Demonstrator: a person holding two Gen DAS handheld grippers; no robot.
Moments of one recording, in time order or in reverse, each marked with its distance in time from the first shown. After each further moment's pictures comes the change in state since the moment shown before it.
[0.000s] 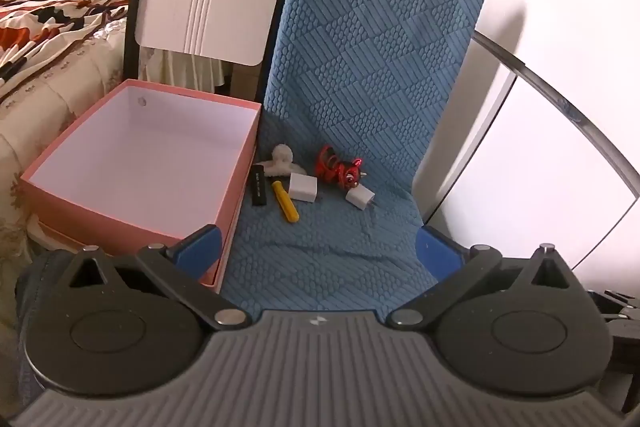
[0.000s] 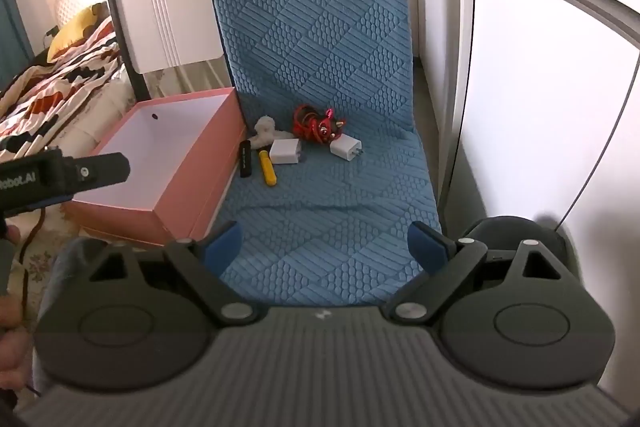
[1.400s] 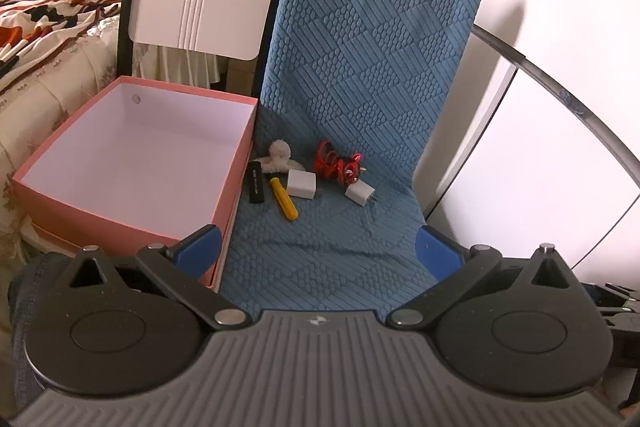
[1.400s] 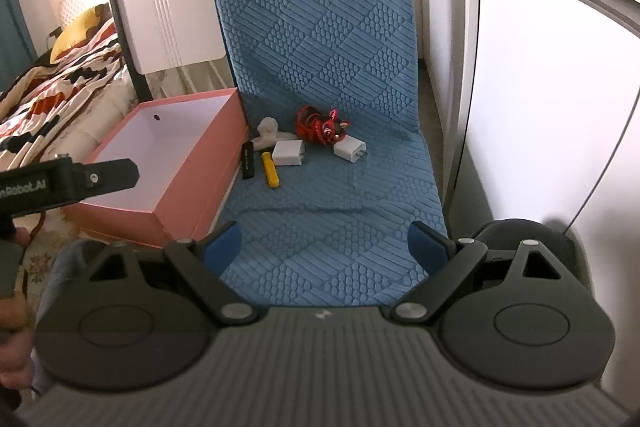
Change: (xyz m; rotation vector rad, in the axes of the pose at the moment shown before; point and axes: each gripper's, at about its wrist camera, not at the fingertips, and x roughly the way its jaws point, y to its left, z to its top) left arm 0.013 0.005 -0.004 0.013 0.010 -0.016; right arm 0.011 0.002 0.001 -0.003 -0.002 0.019
